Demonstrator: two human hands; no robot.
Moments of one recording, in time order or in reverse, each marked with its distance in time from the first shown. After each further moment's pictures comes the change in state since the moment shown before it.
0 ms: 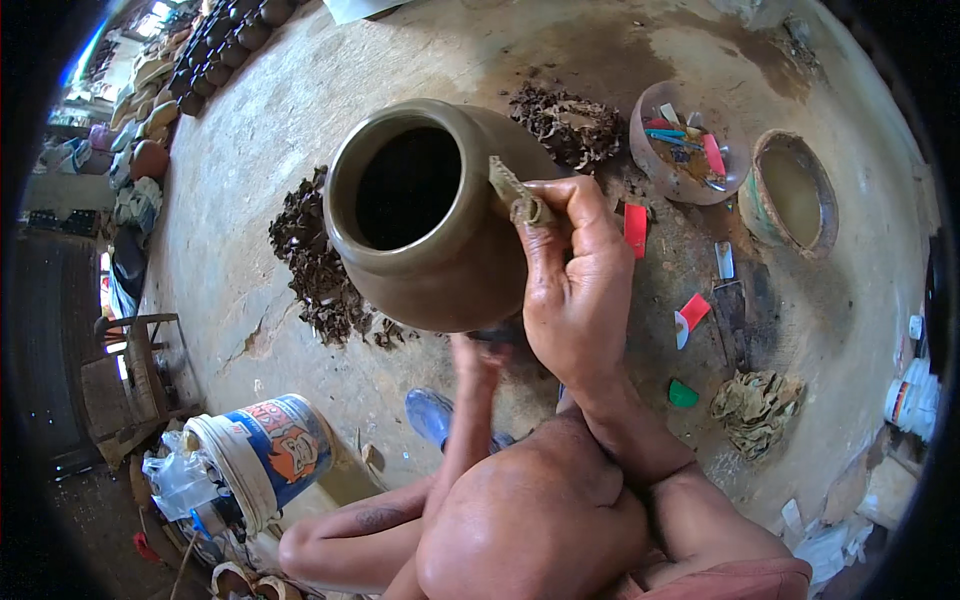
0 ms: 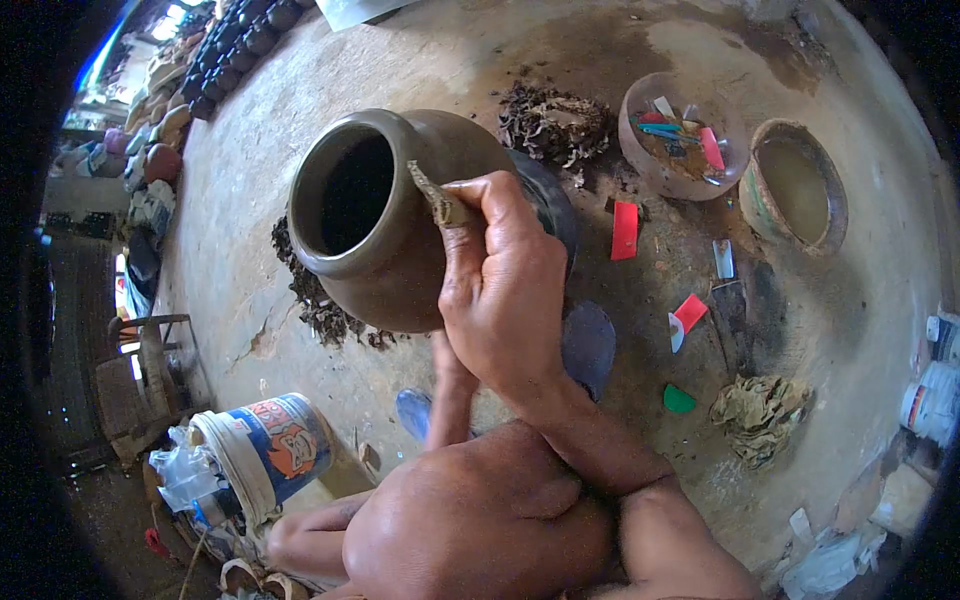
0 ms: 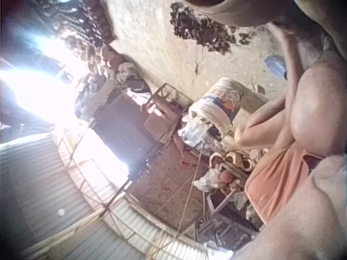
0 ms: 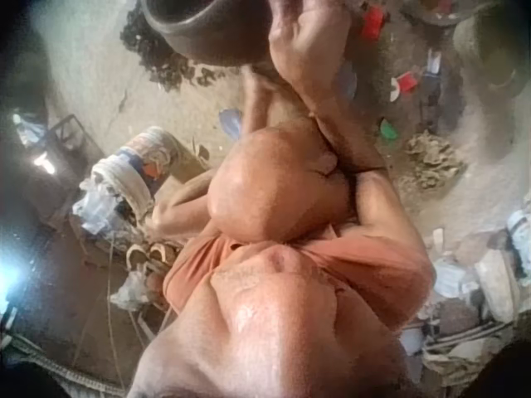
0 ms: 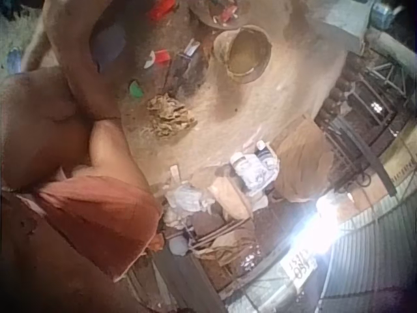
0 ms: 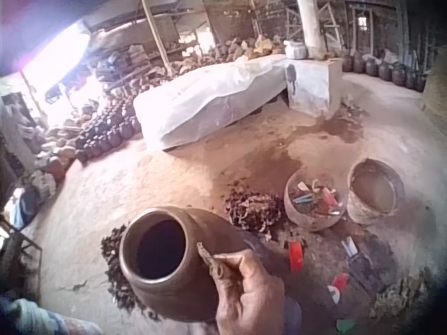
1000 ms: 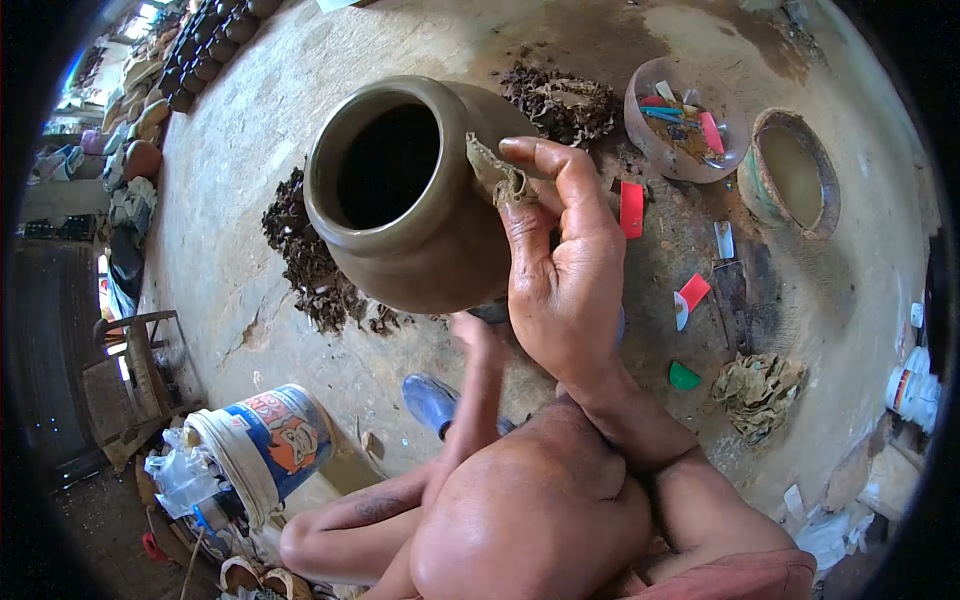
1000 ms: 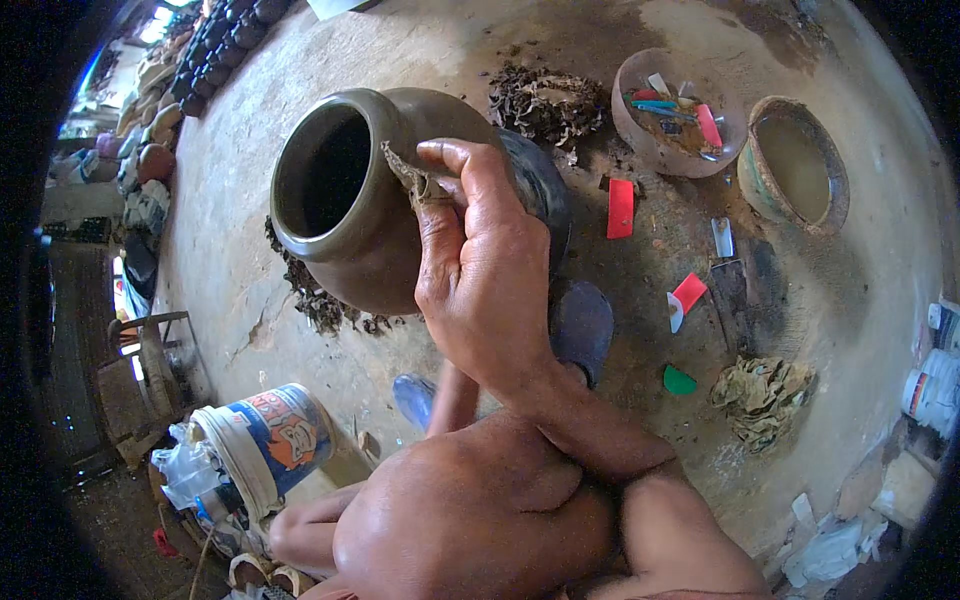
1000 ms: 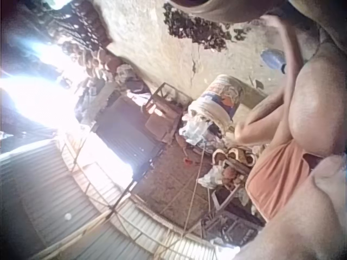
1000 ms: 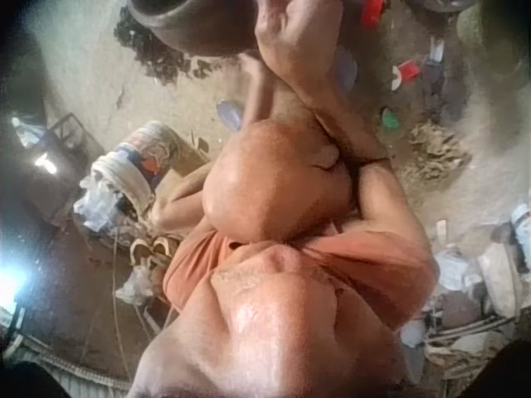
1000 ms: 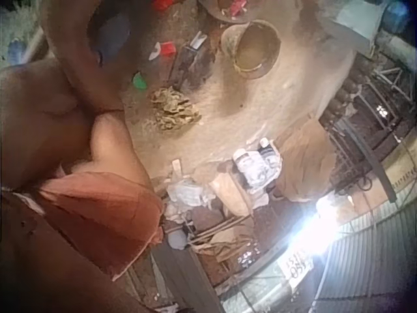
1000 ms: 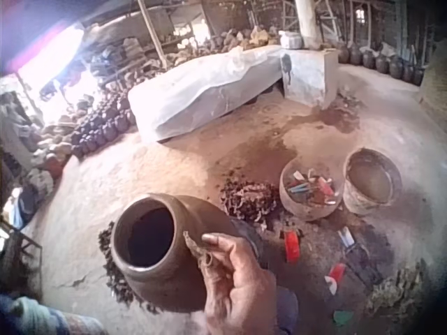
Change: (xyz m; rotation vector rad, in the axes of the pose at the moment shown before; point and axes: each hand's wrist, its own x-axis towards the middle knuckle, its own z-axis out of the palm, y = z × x) left_hand 0.009 -0.001 0.006 0.139 0.301 0.036; right_hand -0.010 -0.004 0.009 0.197 -0.042 0.039
